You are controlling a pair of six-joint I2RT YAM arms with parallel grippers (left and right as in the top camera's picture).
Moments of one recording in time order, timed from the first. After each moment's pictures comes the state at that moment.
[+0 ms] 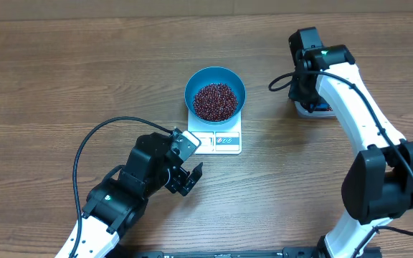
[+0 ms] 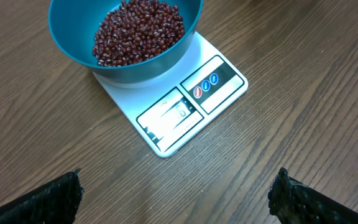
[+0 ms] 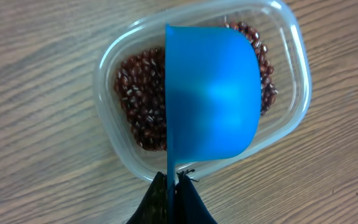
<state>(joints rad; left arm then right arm) -0.53 0.94 0.69 -0.50 0.08 0.18 0.18 1.91 1.62 -1.12 0.35 0.46</state>
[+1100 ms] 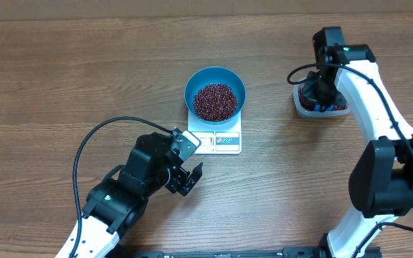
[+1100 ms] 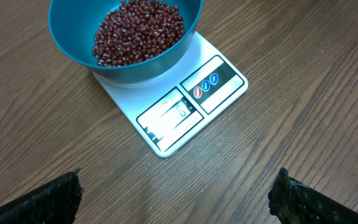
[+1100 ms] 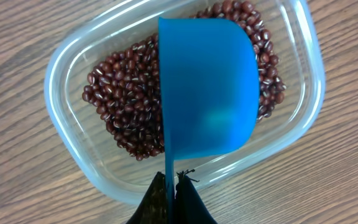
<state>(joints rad) -0.53 0.94 0.69 -0.50 0.08 0.18 0.04 1.92 1.61 -1.11 0.19 0.42</state>
